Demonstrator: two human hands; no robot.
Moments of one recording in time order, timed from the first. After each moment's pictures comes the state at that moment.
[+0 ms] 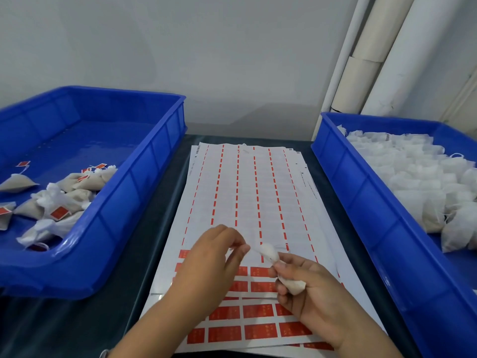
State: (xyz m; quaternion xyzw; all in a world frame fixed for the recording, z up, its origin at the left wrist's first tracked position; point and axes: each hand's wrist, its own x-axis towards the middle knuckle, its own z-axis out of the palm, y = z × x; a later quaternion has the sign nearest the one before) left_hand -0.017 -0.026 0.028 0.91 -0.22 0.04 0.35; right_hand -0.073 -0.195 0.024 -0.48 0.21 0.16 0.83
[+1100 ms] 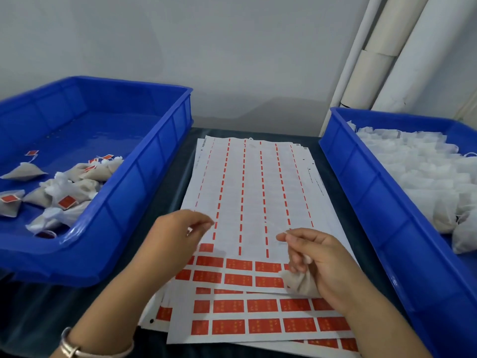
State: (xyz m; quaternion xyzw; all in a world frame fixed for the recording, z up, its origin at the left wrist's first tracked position) left_hand 0.020 0.022 0.029 0.94 -0.12 0.01 0.32; right_hand -0.054 -0.208 0.034 -0.66 0.13 0.07 0.74
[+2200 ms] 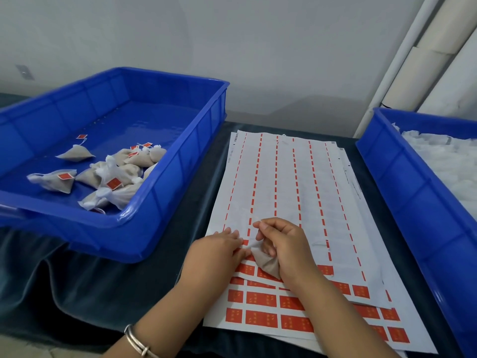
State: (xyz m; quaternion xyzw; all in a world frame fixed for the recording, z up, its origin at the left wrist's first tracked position) left_hand 0.001 0.022 -0.010 0.98 -0.17 -0.02 0.14; right_hand -0.006 -0.120 -0.004 -0.73 0.11 0.01 0.68
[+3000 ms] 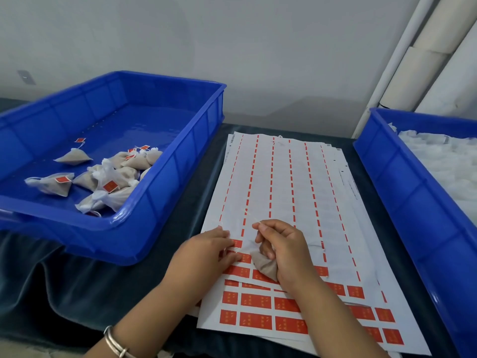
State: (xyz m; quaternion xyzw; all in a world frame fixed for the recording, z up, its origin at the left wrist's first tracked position) left_hand 0.003 0.034 -0.010 0.97 -0.17 -0.02 0.17; right_hand -0.010 -0.125 -0.006 -0.69 0.11 0.01 0.71
